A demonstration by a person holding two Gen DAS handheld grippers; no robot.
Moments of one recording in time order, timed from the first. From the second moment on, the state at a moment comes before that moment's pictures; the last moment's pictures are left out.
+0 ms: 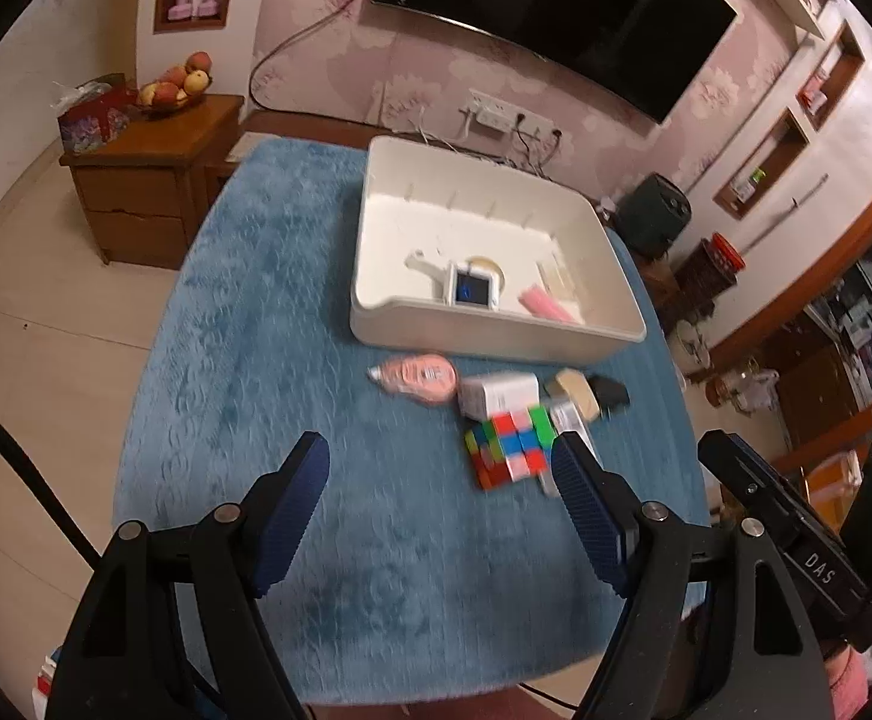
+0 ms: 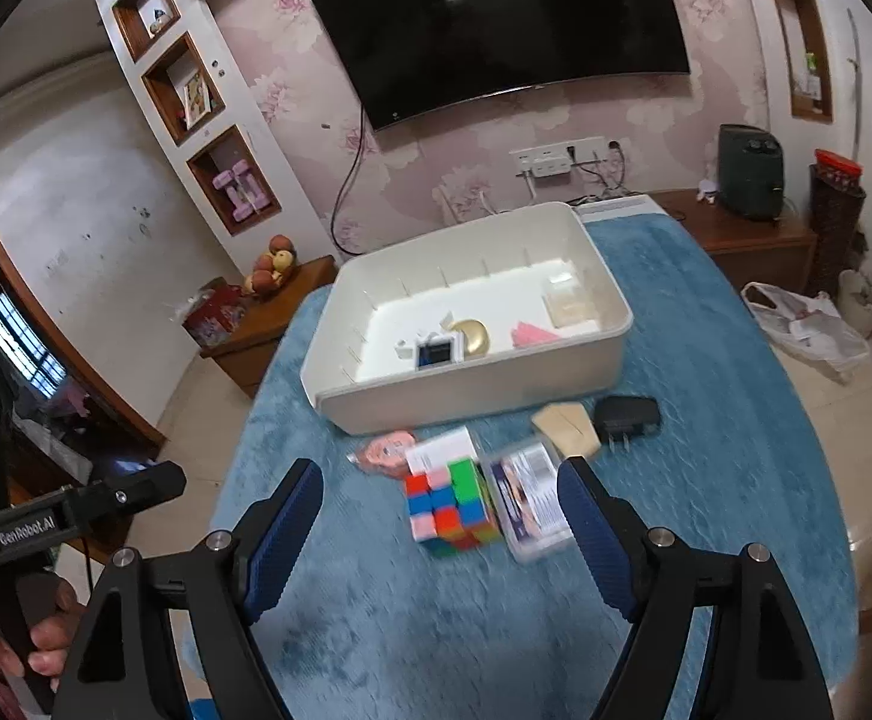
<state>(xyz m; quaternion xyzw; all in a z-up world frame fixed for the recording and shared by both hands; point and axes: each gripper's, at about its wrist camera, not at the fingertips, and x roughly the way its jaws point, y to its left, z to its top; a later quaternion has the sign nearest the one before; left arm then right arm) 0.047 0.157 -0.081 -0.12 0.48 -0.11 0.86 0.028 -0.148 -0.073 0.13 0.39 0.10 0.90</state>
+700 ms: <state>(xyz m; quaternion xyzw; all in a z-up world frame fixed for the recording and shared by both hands) 0.043 0.110 -0.105 -0.09 0.54 -0.11 0.83 -0.003 -0.154 -0.111 -0.03 0.41 0.12 0.91</state>
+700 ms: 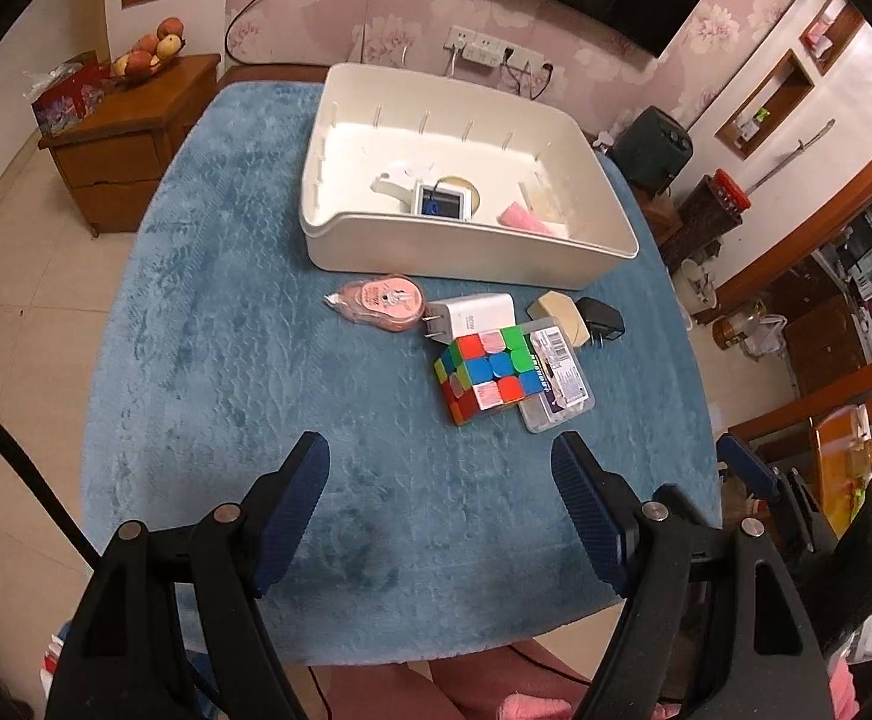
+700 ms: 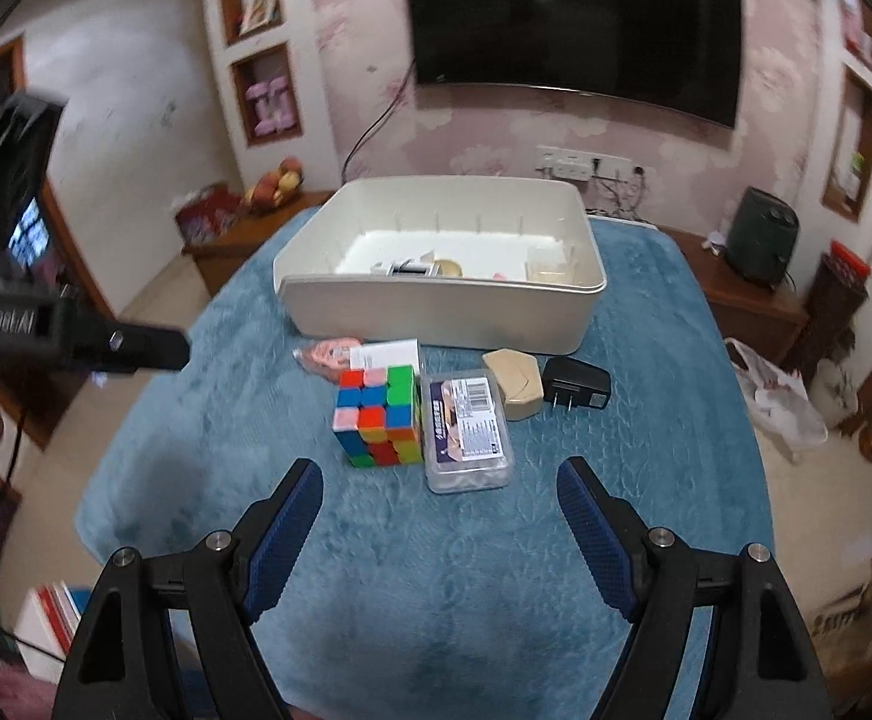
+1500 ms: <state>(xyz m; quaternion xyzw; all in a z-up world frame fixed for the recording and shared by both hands) 0.121 0.029 -0.176 -0.11 0.66 0.00 0.74 0.053 -0.171 -0.173 -0.17 0.43 0.31 0.83</state>
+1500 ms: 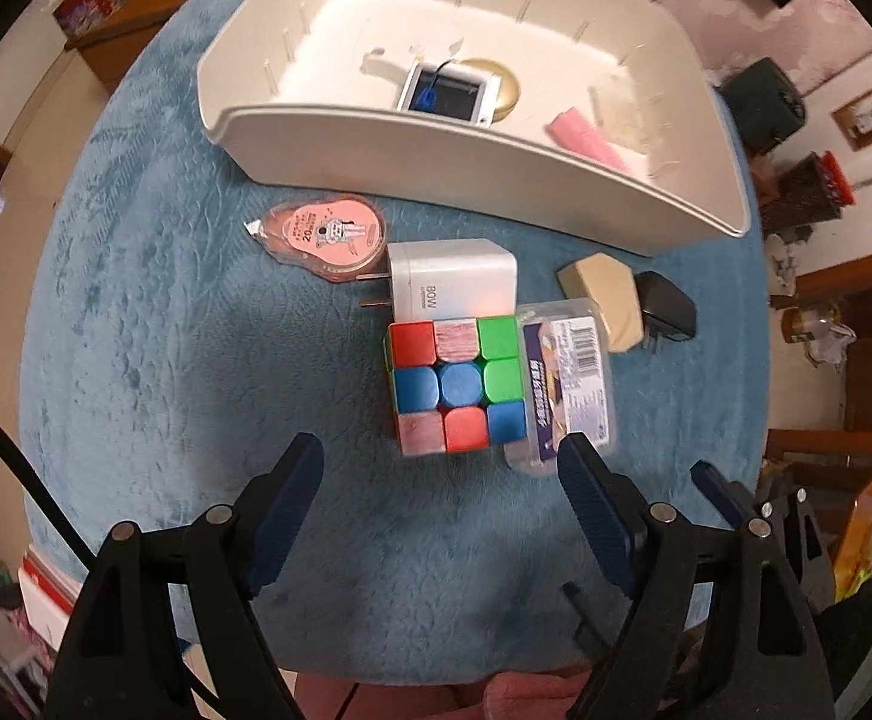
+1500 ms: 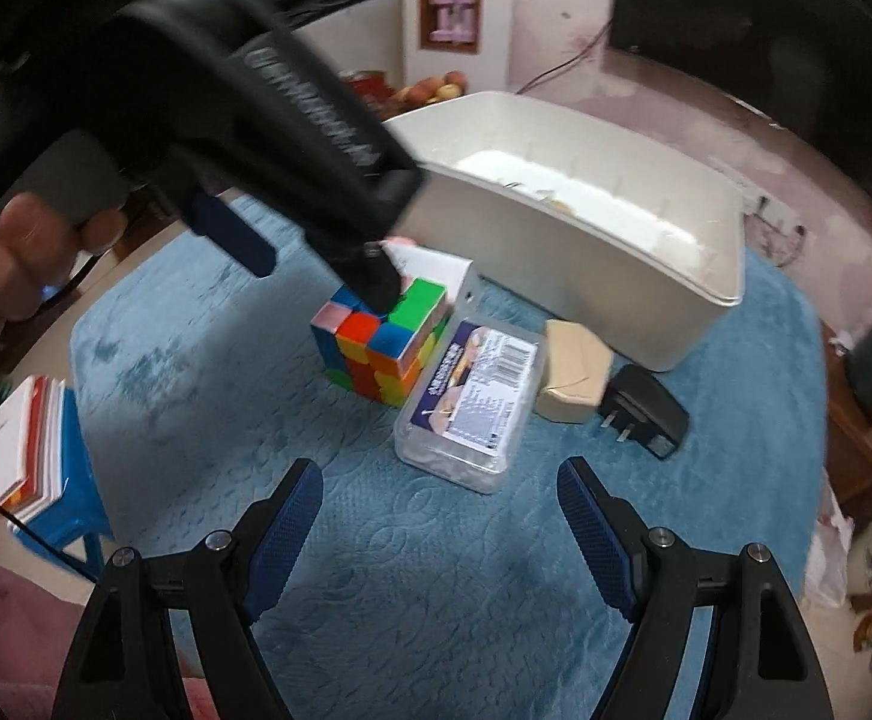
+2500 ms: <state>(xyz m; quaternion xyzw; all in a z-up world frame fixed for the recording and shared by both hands) 0.178 0.044 -0.232 -0.16 0.73 0.05 0.66 0.112 -0.160 -0.235 -0.12 0.48 0.36 0.79</state>
